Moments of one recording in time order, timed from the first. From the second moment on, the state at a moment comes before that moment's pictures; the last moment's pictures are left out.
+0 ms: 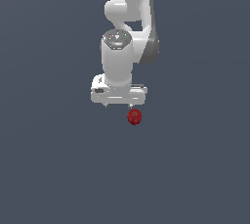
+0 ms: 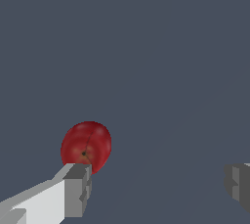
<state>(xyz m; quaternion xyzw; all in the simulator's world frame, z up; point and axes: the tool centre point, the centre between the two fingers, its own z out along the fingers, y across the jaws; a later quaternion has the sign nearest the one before) -0.003 -0.027 0.174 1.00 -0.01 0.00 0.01</state>
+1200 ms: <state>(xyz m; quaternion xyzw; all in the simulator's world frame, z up) -0.016 0.003 0.145 1.00 -0.02 -0.02 0.01</state>
